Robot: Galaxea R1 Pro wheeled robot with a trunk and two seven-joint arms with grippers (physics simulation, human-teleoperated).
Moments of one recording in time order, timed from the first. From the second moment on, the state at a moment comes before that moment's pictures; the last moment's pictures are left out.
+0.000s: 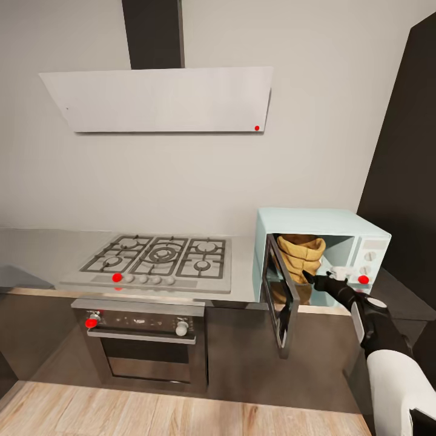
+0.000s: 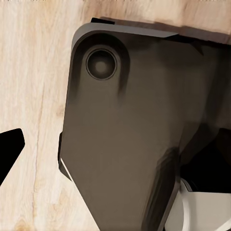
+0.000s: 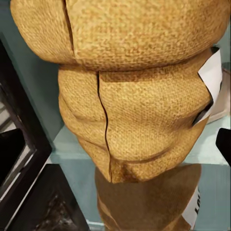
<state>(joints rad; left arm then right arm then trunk) 0.00 -0.02 0.02 -0.04 0.16 -0.04 0.01 -0.76 -0.13 -0.52 -0.78 0.22 0.13 0.57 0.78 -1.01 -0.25</state>
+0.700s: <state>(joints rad) 0.00 -0.02 0.02 -0.04 0.16 -0.03 0.01 -0.76 -0.13 -0.52 -0.76 0.21 0.11 0.45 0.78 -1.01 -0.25</state>
